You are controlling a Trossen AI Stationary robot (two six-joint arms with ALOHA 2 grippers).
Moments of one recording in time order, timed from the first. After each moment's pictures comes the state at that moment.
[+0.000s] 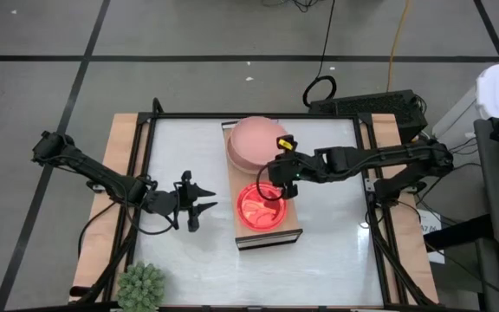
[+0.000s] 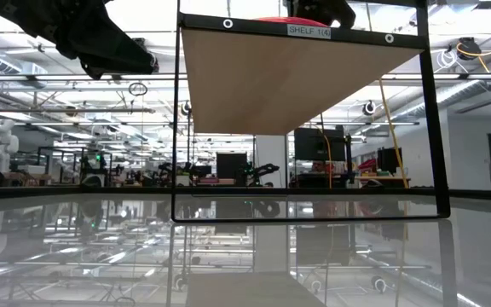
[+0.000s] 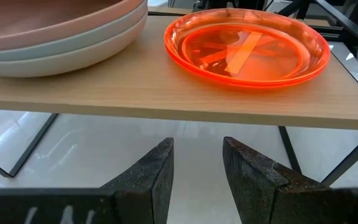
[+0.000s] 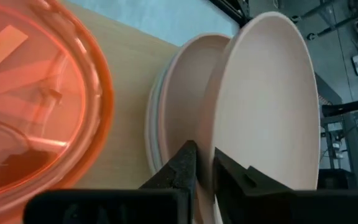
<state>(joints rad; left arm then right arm) -0.41 1.06 0.53 0.06 -0.55 -0.30 0.07 1.47 1.30 -0.61 0.44 -0.45</state>
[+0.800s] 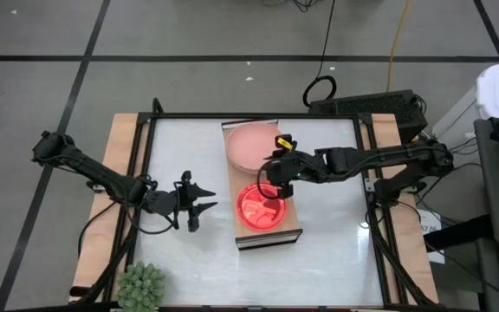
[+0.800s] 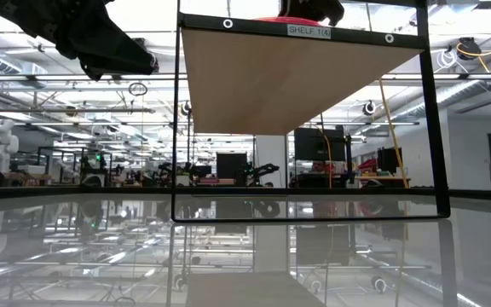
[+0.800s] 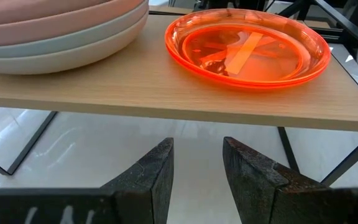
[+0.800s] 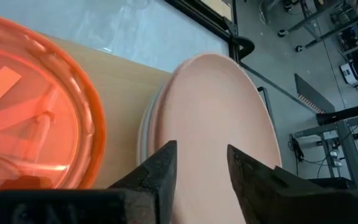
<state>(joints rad) -0.41 1.06 0.53 0.06 -0.55 -0.31 0.07 1.47 1.29 -0.51 0.44 -0.44</state>
